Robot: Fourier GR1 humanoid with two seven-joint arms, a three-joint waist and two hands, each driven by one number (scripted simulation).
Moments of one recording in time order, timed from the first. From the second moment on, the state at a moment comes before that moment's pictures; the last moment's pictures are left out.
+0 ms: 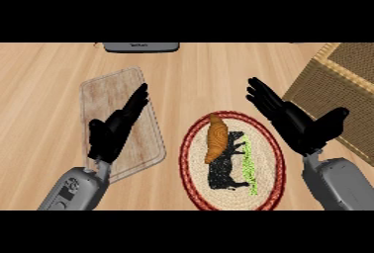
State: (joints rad) left arm -0.28 0.25 -0.35 -1.49 0.18 0.16 0.16; right arm -0.32 -0.38 0.30 -1.49 -0.45 0.11 0.09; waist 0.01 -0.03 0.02
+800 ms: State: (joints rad) left arm -0.07 0.30 -0.28 -1.55 0.25 0.17 0.21; right arm -0.65 -0.12 0.59 -1.33 -0.02 -0.12 0.12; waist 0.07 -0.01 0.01
